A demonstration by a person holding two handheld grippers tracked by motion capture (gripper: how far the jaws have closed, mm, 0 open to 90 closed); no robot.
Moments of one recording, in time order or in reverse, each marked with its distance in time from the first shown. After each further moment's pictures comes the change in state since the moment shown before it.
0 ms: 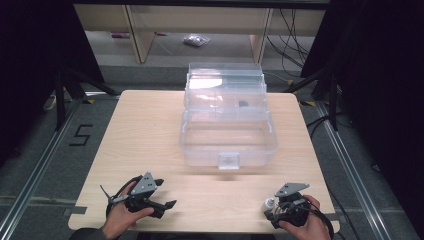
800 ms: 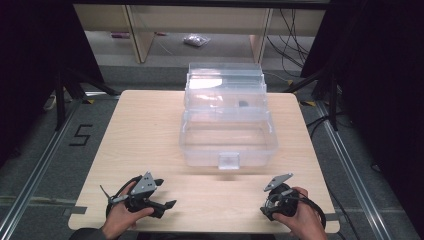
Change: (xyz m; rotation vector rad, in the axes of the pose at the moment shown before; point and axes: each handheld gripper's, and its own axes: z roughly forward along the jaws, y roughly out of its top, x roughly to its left) left arm -0.001 0.000 0.000 -0.009 0.003 -0.011; right arm 0.000 0.029 0.013 0.121 0.023 -0.111
